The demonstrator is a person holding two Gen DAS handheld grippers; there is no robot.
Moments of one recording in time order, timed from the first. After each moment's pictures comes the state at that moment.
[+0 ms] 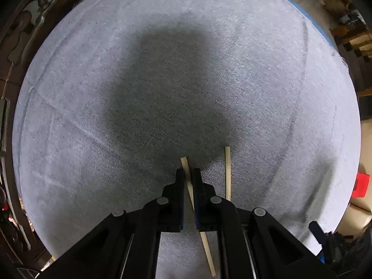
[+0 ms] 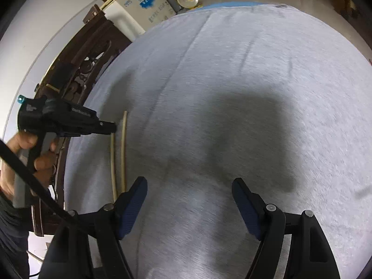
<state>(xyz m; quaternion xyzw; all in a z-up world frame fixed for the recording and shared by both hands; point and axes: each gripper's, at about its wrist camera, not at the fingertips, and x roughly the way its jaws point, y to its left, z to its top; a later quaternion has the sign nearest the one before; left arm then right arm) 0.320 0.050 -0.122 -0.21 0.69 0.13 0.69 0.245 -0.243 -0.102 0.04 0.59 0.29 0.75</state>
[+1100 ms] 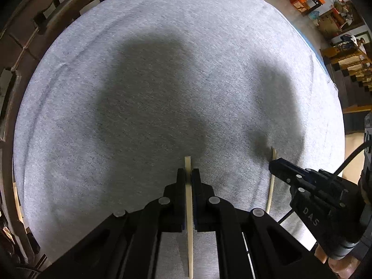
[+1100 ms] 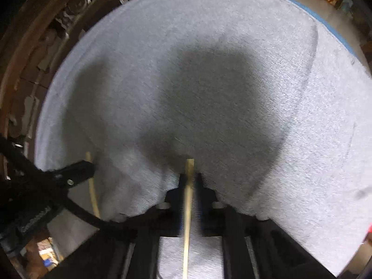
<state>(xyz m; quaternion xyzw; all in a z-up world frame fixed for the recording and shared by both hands) 0.256 0.147 -0.125 -0.27 0.65 0.11 0.71 0.303 -0.016 -0.128 -0.16 0.67 0.25 0.68</state>
